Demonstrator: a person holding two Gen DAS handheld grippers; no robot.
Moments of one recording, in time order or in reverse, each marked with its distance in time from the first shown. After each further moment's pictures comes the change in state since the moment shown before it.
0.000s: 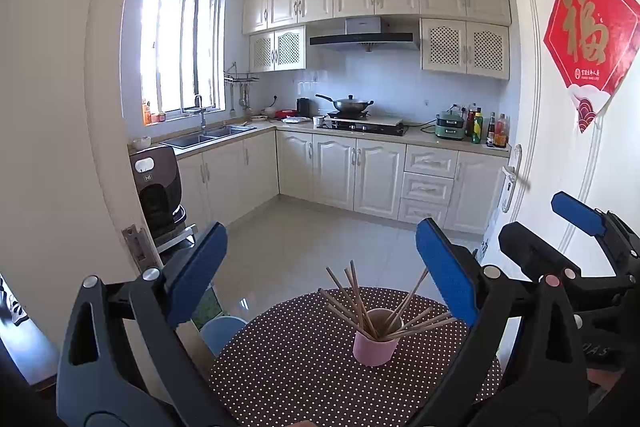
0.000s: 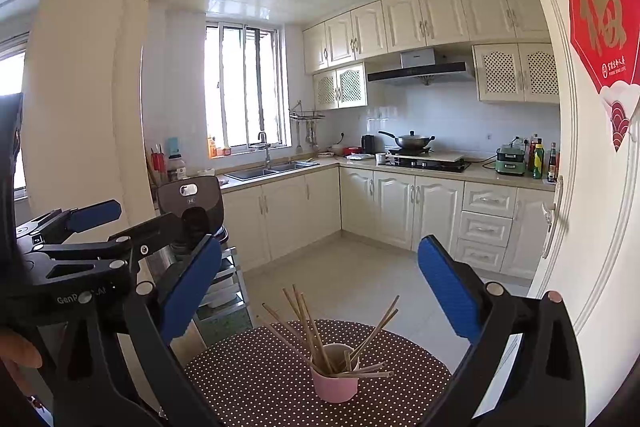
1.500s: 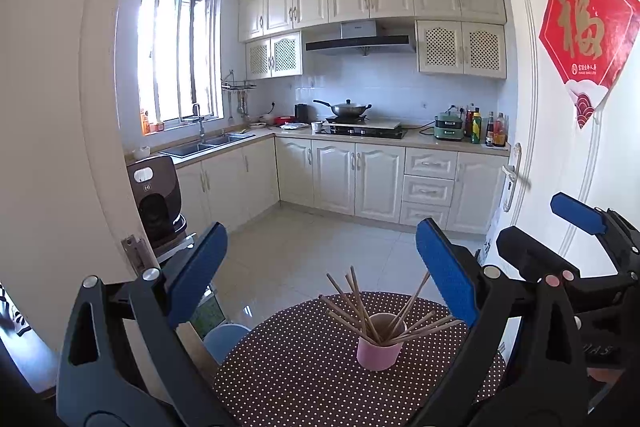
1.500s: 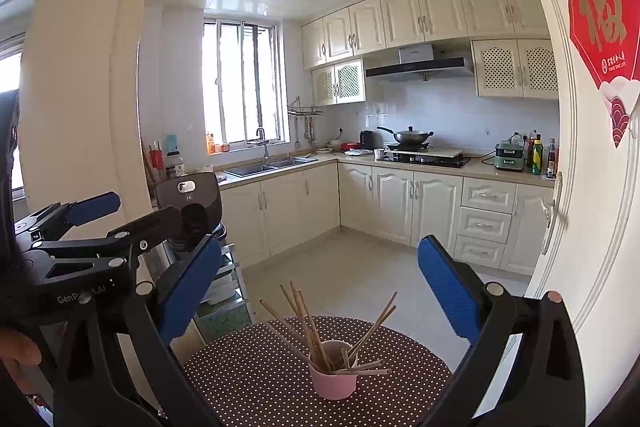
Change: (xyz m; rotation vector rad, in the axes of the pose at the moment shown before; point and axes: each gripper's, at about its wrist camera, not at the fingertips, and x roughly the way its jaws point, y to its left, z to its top) left arm 0.001 -0.005 -0.002 0.025 -0.020 -0.001; right arm -0.001 0.001 0.001 0.007 0.019 -0.008
